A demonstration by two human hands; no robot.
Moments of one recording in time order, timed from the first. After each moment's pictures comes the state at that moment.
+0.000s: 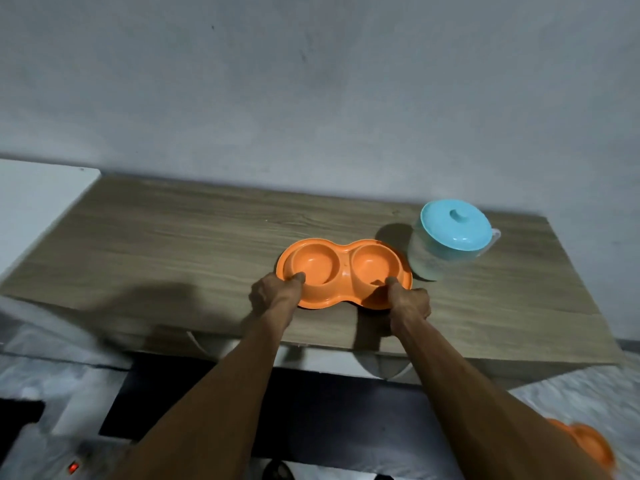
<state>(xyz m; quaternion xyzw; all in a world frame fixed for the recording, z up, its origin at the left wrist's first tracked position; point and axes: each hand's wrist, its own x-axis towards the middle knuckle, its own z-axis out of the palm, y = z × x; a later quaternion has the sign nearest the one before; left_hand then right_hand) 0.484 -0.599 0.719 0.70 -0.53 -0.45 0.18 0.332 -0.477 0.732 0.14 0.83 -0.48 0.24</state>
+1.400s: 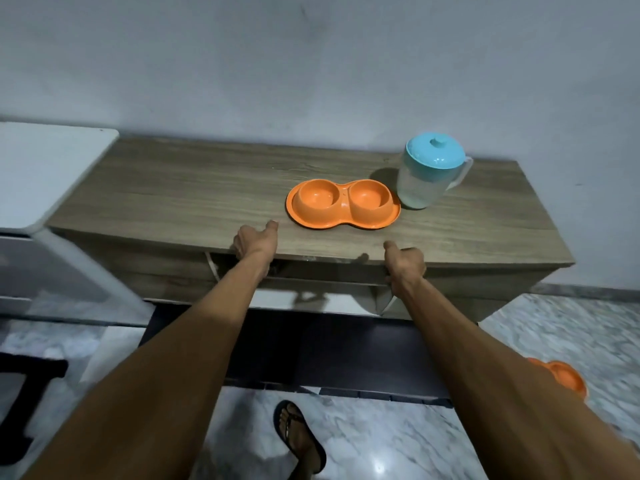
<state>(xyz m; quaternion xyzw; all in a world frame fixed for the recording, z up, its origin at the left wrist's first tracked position) 0.590 -0.547 0.745 0.67 -0.53 -0.46 0.23 0.416 -0.380 0.740 0.04 0.84 -0.47 0.25</state>
